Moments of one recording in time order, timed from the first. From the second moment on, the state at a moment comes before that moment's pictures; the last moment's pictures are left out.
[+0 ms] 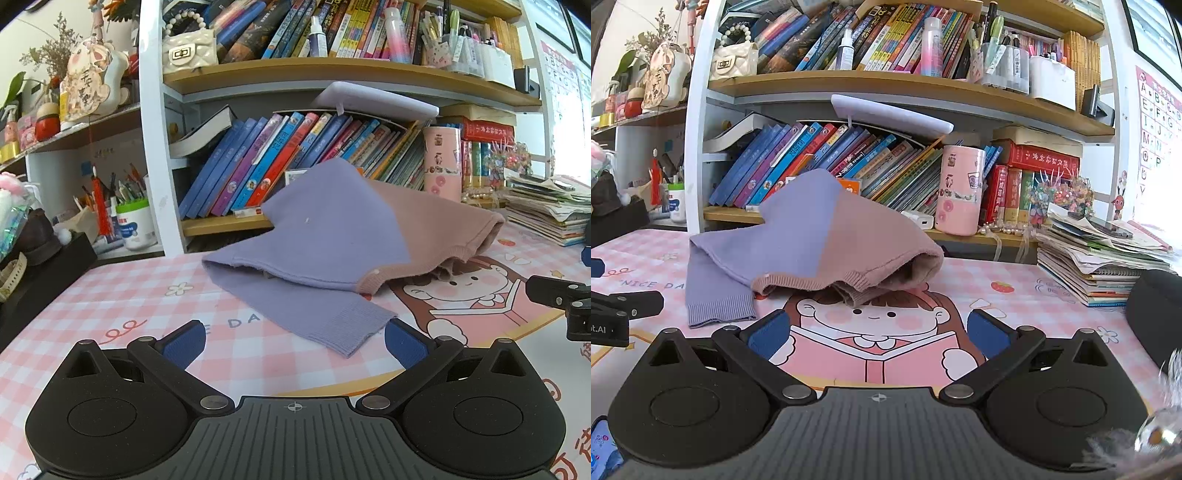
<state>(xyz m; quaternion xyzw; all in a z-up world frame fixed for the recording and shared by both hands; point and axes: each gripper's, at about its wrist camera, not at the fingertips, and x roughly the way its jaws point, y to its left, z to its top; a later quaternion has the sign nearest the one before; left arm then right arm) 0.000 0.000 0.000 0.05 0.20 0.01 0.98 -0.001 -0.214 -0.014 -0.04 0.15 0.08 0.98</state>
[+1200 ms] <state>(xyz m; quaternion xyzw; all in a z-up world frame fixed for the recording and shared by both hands) 0.003 0.005 -0.003 0.04 0.21 0.01 0.98 0.001 -0.213 -0.014 -0.04 0.16 0.08 0.98</state>
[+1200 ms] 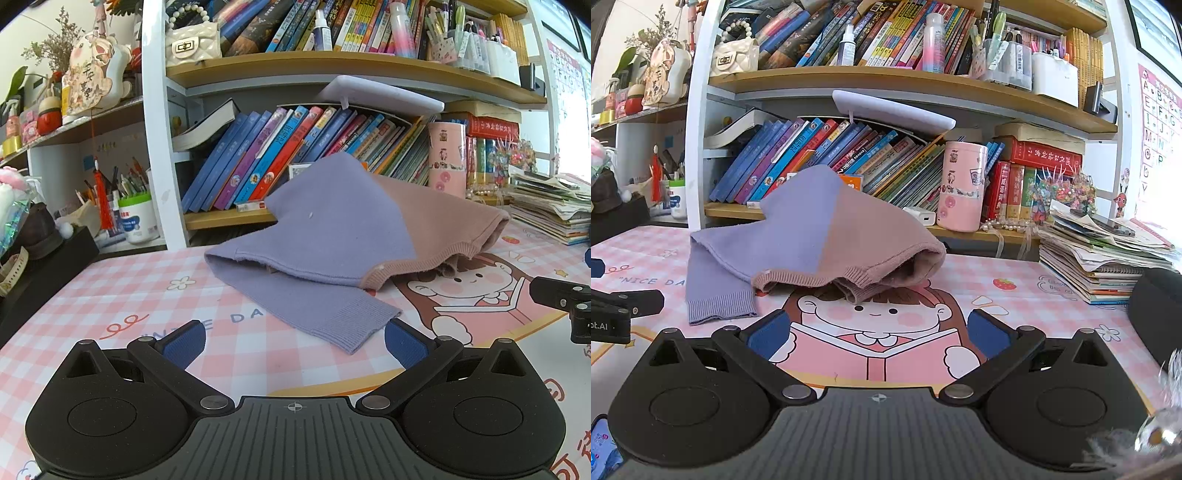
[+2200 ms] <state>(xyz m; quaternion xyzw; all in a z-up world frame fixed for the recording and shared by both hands) 0.003 0.002 -0.002 0.04 0.21 0.01 0.98 0.002 -0.213 -0.015 -0.04 0.16 0.08 0.98</state>
